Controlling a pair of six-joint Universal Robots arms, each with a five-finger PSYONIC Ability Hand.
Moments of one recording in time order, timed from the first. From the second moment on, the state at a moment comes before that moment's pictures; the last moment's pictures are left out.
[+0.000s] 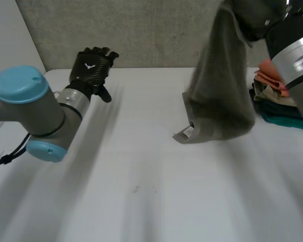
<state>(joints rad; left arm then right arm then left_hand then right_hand) 4.30 -2.15 -1.26 3.52 -1.46 3.42 1.87 -1.50 1.51 -0.62 1.13 2.64 0.23 0.22 0.23 0.22 0.05 1.15 1.18 1.19 1.20 1.02</state>
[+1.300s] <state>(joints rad) 4.06 -1.98 -1.66 3.05 -1.54 3.19 1.91 -1.47 1.46 -0.21 1.49 2.57 0.36 0.36 0.36 0.36 0.19 1.15 1.18 1.19 1.20 1.02</state>
